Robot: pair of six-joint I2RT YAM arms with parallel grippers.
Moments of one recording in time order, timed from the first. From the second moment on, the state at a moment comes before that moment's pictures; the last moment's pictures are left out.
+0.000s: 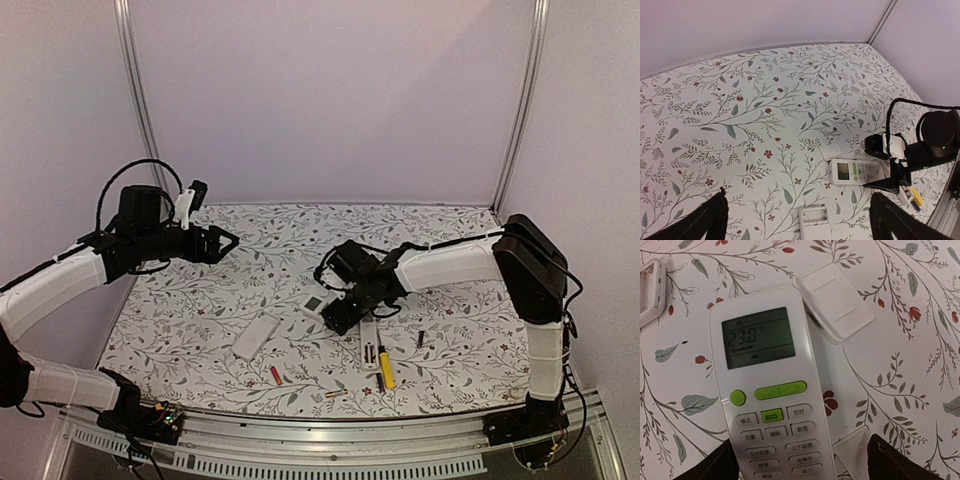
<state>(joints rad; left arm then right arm) -0.34 1.15 0.85 -0.22 0.31 -0.14 0.93 2.08 1.39 -0.39 0.09 0.08</state>
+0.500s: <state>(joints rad) -0.33 1.18 0.85 -0.22 0.31 -0.13 0.93 2.10 1.42 -0.37 0.03 0.03</state>
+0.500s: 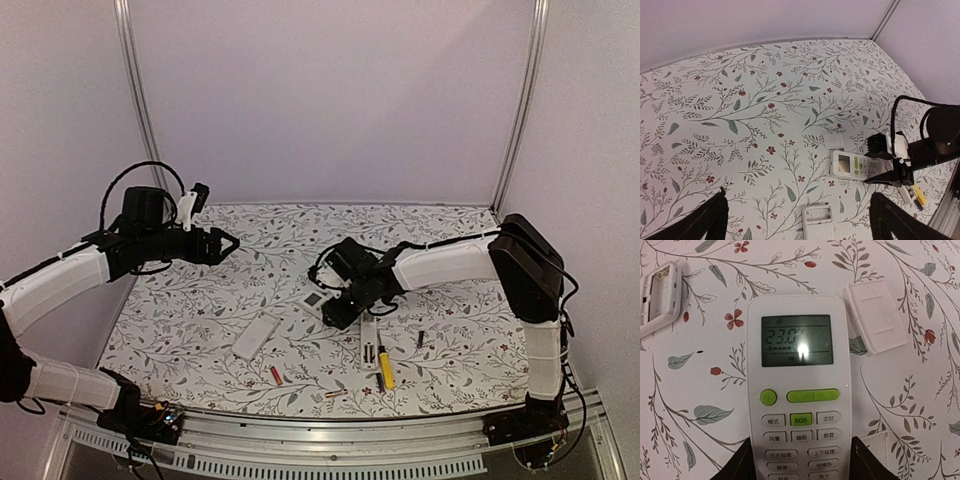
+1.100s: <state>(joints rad) -0.65 0.99 0.73 0.02 0.58 -0.13 0.86 1.79 1.35 -0.33 -0.62 0.21</state>
